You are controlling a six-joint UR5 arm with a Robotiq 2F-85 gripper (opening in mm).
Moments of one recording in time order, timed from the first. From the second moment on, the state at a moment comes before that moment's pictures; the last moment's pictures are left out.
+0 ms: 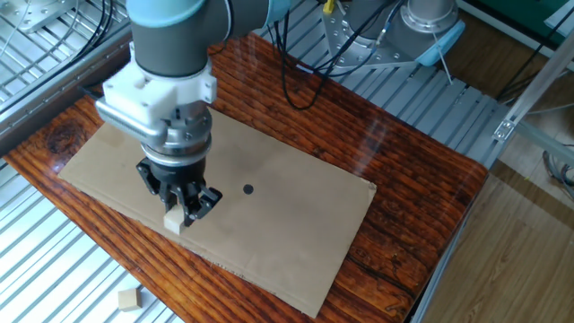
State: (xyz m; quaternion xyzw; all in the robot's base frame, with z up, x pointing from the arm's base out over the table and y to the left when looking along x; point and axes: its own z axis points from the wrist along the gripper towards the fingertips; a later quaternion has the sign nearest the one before) arm 0.669 0.043 0.122 -0.07 0.99 0.01 0.13
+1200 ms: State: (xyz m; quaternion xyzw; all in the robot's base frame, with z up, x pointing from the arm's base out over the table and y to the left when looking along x) arm 0.651 0.034 0.174 -0.08 0.99 0.00 0.07
